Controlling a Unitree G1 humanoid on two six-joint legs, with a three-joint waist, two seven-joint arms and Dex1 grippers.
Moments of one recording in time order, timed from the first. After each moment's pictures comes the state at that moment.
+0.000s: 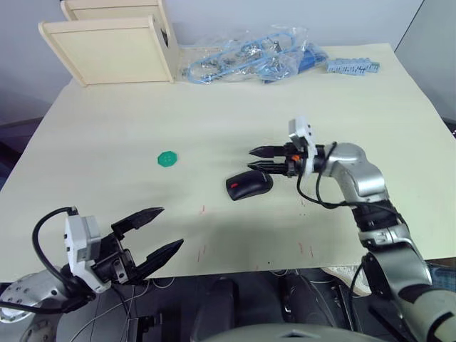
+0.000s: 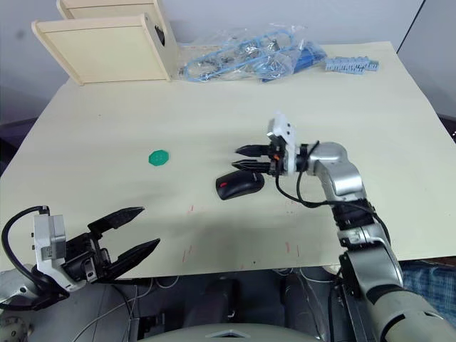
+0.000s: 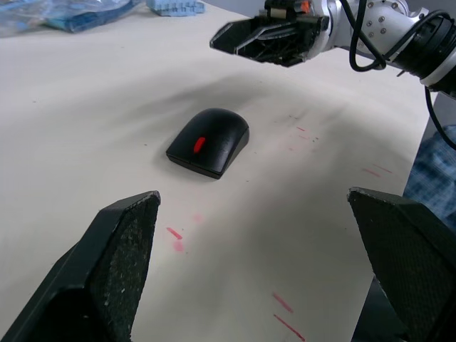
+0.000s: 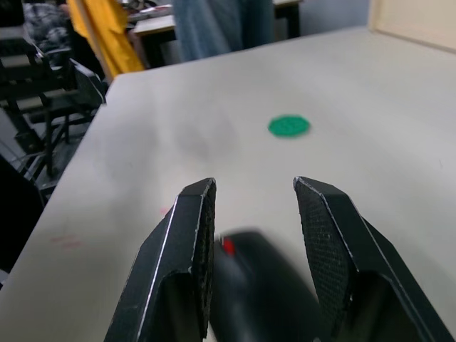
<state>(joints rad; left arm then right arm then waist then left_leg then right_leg) 0.50 0.64 0.54 -0.54 -0.75 0.28 -1.09 -0.67 -0.26 0.09 0.23 0.31 0.38 1.21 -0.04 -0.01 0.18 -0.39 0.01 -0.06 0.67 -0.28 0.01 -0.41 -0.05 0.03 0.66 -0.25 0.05</state>
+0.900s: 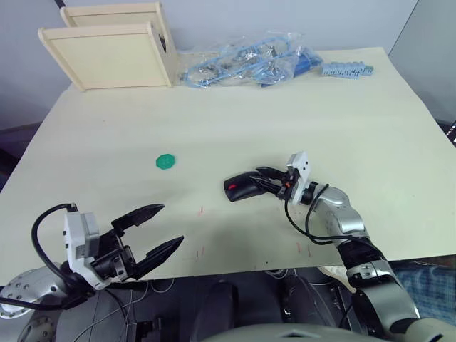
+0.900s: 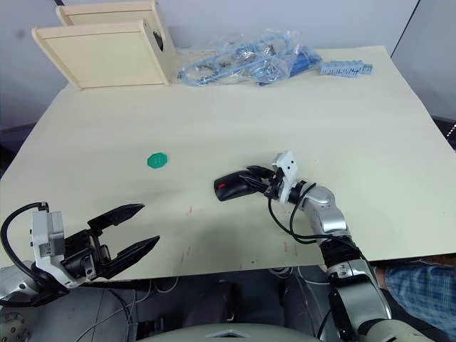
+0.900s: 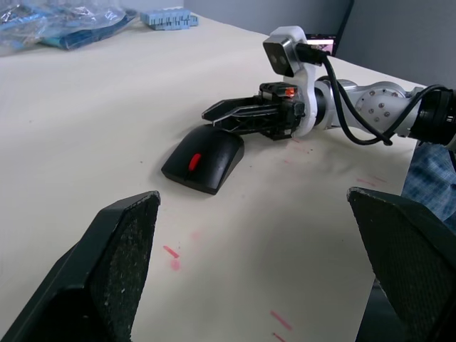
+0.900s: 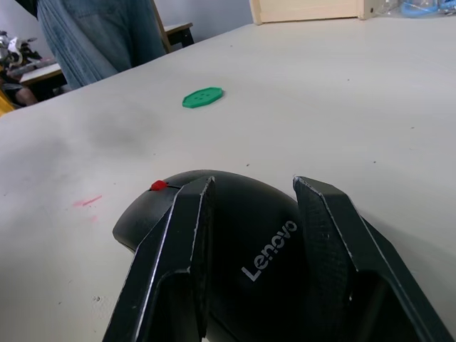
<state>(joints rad) 0.49 0.64 0.54 -0.53 -0.77 0.28 -1.09 -0.47 -0.12 0.12 0.42 0.26 0.06 0.93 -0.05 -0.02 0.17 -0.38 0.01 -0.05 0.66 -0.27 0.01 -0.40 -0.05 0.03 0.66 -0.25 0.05</state>
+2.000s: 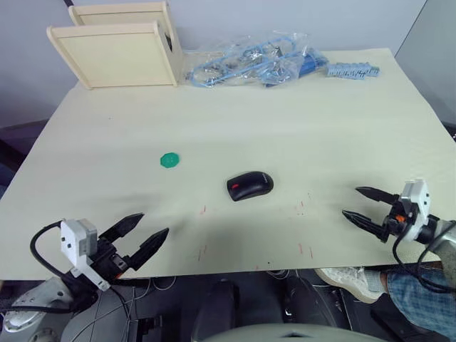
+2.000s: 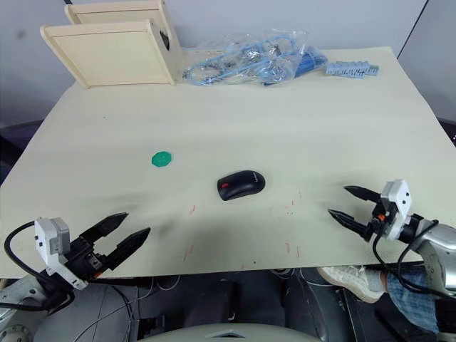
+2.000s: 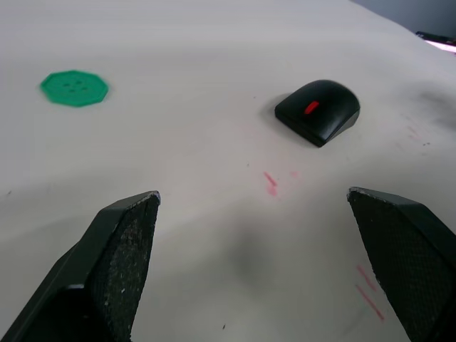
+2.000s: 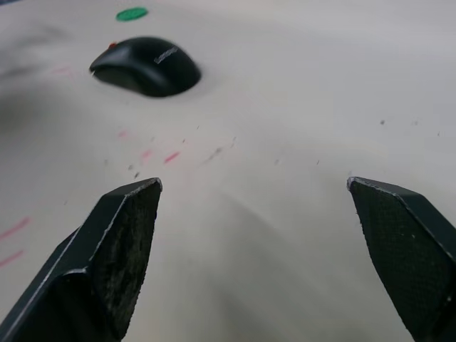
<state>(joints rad) 0.54 0.55 0.54 -0.45 -0.73 0.36 -0.86 0.07 -0.65 -0.28 0.01 0.50 0.13 1.15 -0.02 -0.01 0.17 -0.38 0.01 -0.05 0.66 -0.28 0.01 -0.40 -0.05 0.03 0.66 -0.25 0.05</state>
